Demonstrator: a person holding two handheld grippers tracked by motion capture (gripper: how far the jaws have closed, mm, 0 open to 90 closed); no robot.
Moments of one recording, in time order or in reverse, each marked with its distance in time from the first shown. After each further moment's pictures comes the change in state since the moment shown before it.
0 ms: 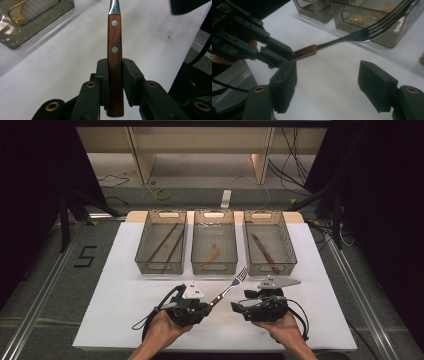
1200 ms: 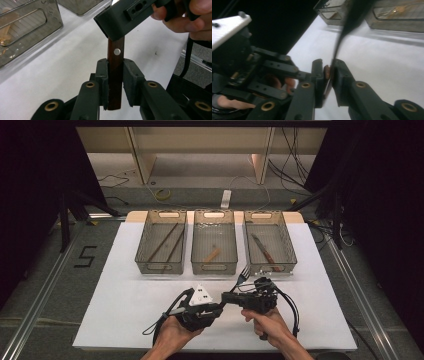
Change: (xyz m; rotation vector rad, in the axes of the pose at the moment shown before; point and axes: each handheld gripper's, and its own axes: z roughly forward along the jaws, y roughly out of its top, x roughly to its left) left arm -0.019 0.001 0.008 -0.107 -0.027 0.013; right arm -0.010 0.008 0.025 -0.045 0.289 0.284
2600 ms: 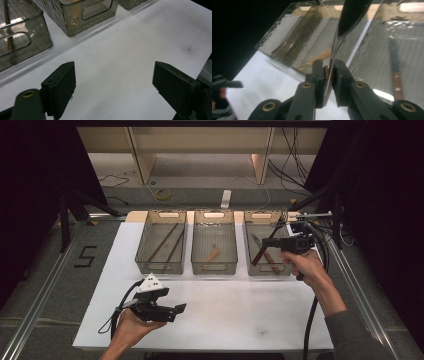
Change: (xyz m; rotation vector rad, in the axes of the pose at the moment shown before) left arm 0.074 -0.037 -0.070 -0.042 0.113 -0.159; right arm -0.050 0.142 -0.084 -0.020 -0.391 -0.049
